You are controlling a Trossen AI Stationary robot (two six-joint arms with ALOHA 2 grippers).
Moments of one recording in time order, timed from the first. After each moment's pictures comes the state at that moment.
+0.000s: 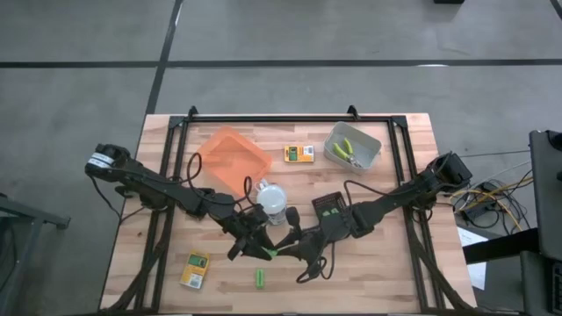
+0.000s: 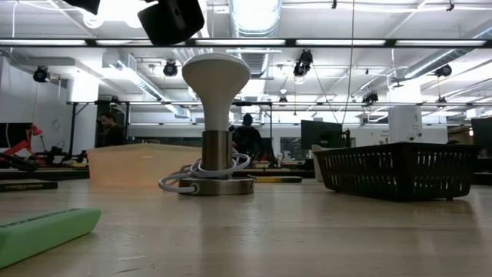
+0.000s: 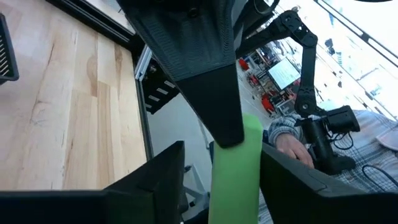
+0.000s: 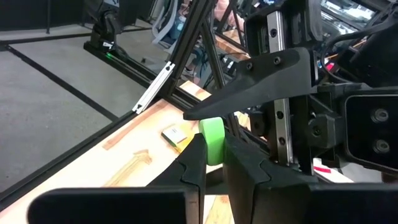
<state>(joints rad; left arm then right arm) -0.32 1.41 0.79 0.53 0.31 -0.82 0.42 1.72 1.14 0.40 0.10 -0.37</state>
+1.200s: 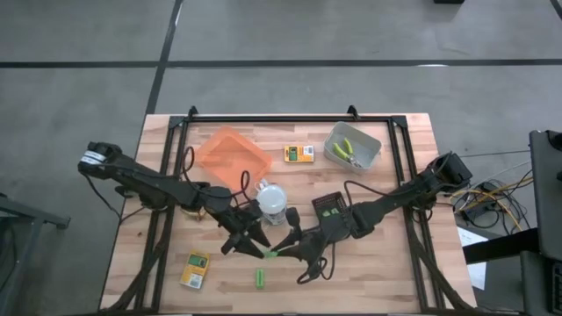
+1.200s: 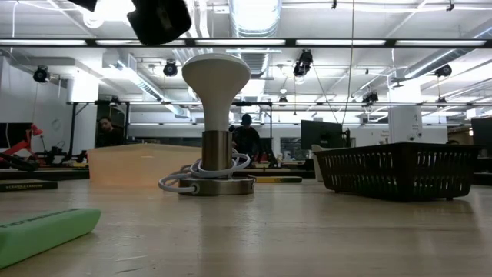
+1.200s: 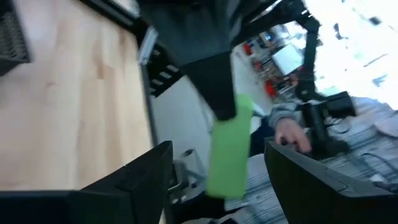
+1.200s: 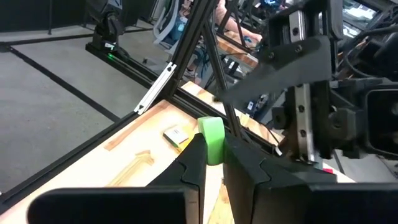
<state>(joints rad) -0.29 1.31 0.78 0.36 0.39 -0.79 0.42 1.72 1.14 0.39 0.10 -0.37</state>
